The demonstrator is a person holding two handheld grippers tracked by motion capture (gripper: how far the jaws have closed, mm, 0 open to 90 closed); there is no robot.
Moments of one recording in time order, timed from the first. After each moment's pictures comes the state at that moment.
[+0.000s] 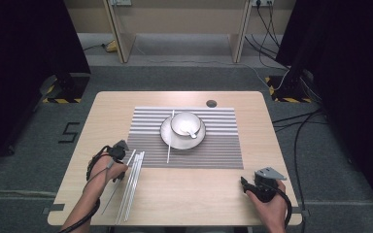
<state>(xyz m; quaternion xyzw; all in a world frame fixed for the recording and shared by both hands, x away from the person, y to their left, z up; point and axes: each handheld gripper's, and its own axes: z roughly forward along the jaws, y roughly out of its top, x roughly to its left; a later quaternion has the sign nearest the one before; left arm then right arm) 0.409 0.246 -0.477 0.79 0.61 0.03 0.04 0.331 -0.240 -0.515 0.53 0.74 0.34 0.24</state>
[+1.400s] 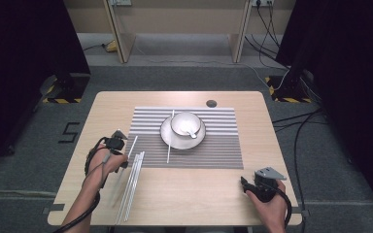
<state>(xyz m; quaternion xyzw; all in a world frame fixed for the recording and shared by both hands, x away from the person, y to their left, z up) 0.418 0.243 -0.445 0.78 0.61 0.05 0.13 0.331 -0.239 -0.515 0.53 0.74 0.34 0.24</state>
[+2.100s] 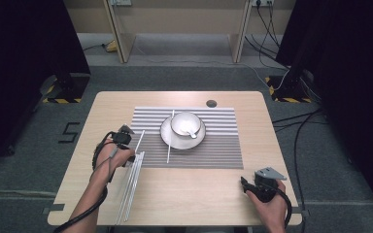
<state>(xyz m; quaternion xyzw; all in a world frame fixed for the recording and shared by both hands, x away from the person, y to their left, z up) 0.430 0.224 -0.436 0.78 0.60 0.05 0.15 0.331 -0.240 -0.515 0.53 0.74 0.34 0.24</state>
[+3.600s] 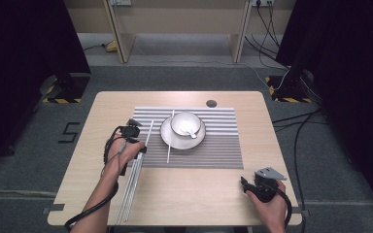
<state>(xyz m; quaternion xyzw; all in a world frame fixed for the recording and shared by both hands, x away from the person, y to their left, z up) 0.448 0.200 -0.433 0.75 0.61 0.05 0.23 0.330 -0.240 -0.515 0.53 0.74 0.34 0.24</state>
